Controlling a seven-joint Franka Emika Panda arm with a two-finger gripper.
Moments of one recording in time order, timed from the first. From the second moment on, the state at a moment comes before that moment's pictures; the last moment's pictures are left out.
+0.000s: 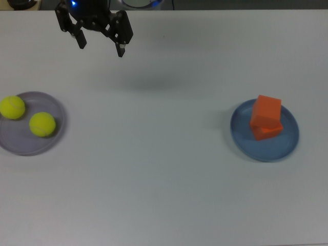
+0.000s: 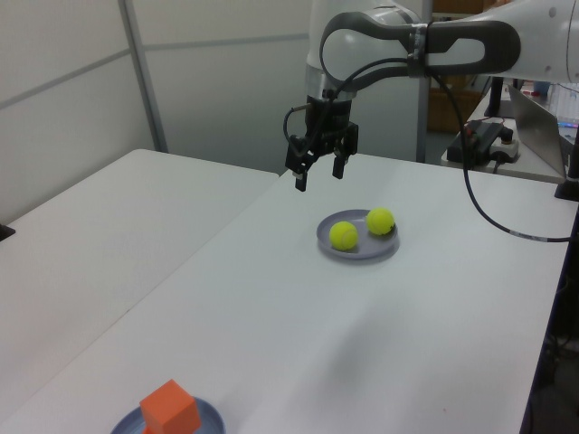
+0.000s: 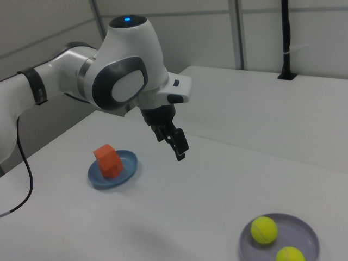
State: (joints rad) arm 0.08 0.10 0.02 -1.58 0.10 1.81 0.22
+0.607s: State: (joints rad) arm 0.08 0.10 0.03 -1.58 0.10 1.81 0.22
